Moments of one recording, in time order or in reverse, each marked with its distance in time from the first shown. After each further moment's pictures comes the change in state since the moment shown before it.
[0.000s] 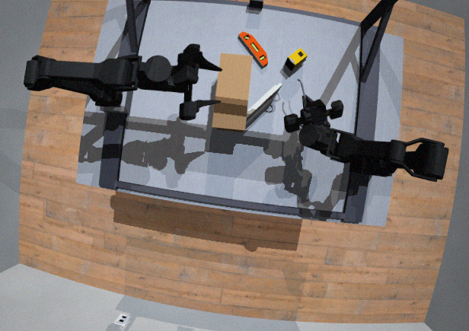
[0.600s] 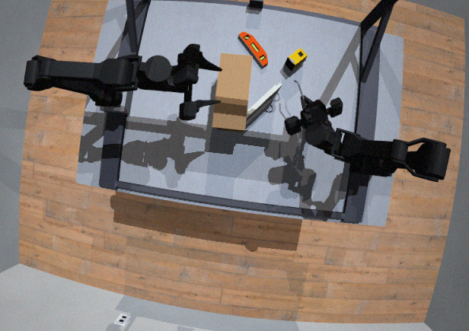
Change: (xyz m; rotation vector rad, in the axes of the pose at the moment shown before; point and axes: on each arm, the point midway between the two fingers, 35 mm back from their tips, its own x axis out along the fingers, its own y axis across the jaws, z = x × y) left arm -0.001 0.003 0.000 -0.052 -0.006 0.087; right arm 0.000 0.000 0.000 0.000 0.000 0.000
